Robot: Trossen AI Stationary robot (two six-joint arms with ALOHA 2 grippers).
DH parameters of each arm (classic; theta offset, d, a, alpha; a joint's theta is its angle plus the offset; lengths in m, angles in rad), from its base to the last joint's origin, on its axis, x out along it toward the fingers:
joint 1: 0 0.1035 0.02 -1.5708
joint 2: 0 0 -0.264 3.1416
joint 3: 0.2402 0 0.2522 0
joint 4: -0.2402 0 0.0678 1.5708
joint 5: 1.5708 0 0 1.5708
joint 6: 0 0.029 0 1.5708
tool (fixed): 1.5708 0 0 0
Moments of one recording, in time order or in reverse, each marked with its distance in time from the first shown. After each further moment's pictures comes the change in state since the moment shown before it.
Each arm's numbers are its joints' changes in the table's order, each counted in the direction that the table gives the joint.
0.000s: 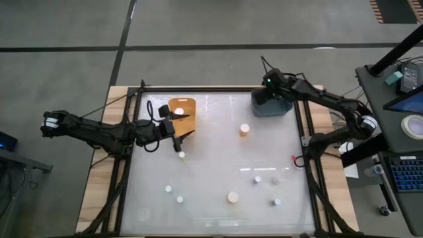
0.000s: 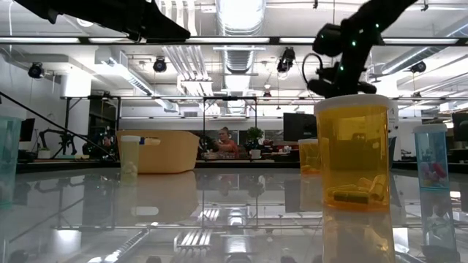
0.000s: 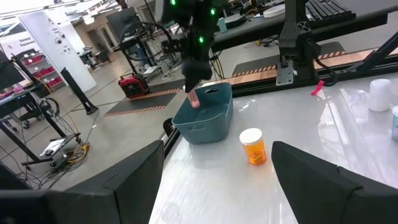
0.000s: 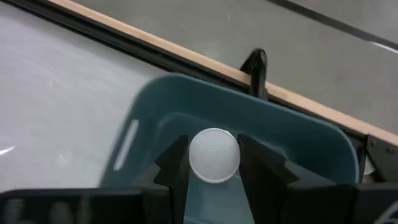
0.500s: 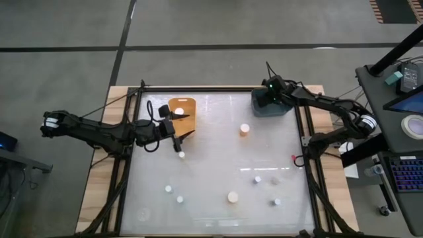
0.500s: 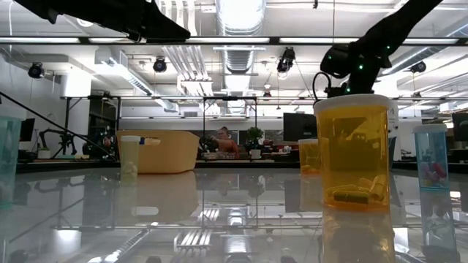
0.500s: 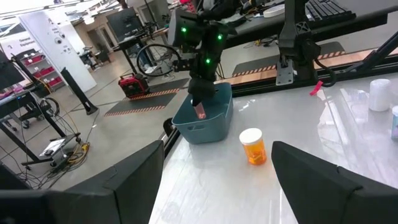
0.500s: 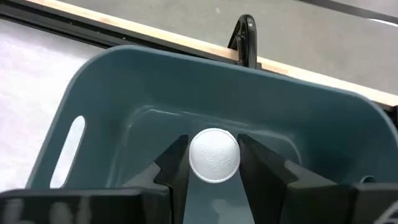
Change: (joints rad) left arm 0.000 0.000 0.000 0.000 0.000 0.000; right arm -0.061 0.013 -0.205 0.248 -0.005 0.047
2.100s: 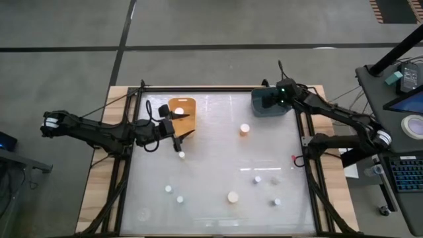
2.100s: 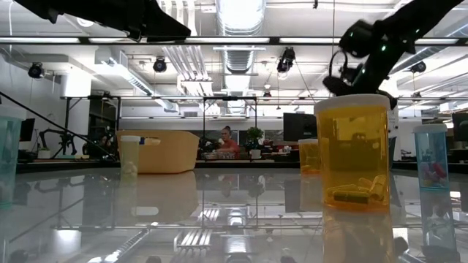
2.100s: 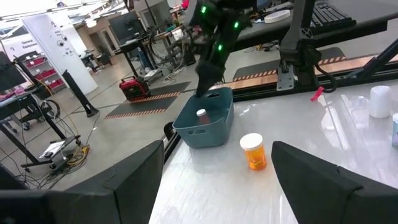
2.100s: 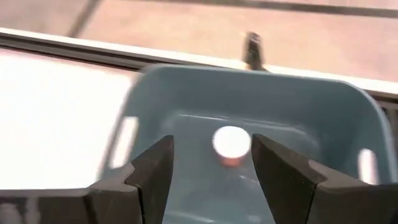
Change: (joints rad) left arm 0.000 0.000 0.000 0.020 0.000 -0.001; right arm 0.034 -0.276 -0.100 0.015 -0.082 0.086
